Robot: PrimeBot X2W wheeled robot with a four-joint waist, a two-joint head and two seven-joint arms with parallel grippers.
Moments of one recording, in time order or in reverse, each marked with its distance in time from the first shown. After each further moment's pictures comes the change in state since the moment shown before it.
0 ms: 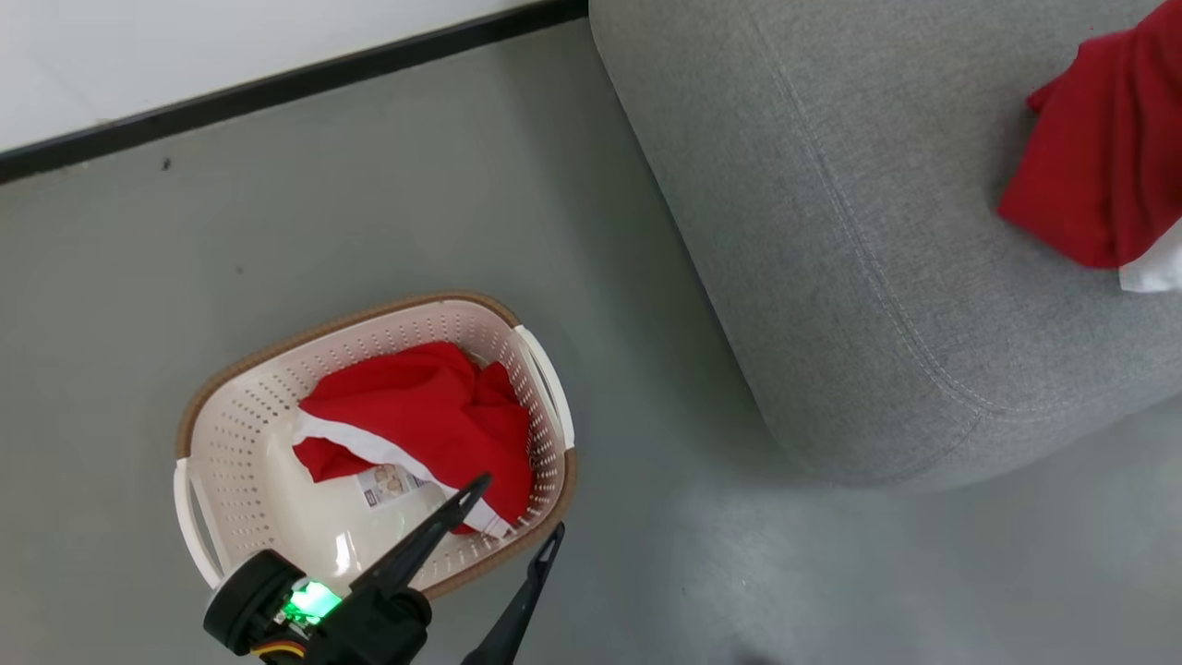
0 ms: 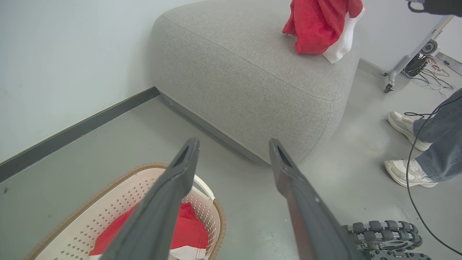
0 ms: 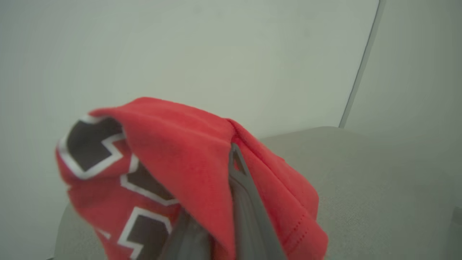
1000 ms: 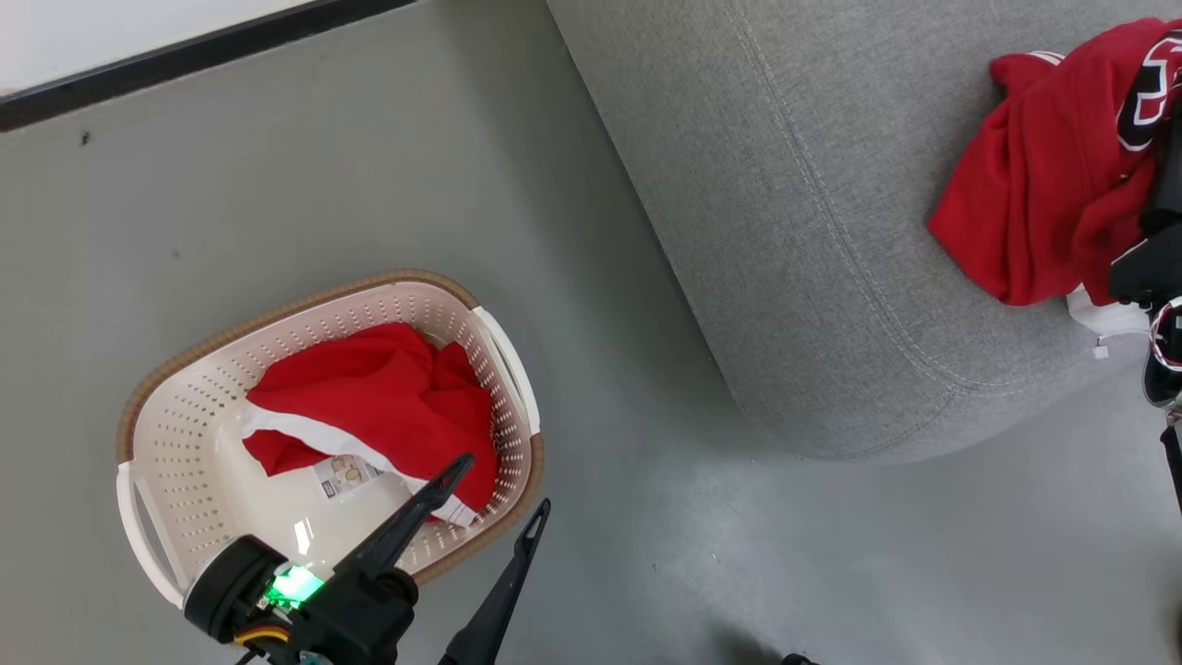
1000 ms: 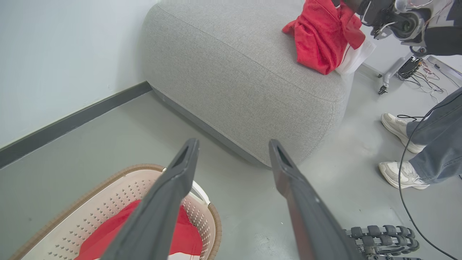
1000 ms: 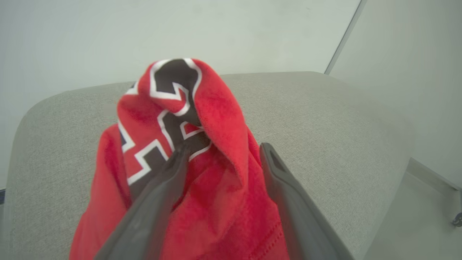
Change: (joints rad) left arm -0.013 0.008 0.026 -0.036 -0.001 0.025 0.039; right arm 0.004 0.097 0.039 0.201 -0.078 -0.047 0.000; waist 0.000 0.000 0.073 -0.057
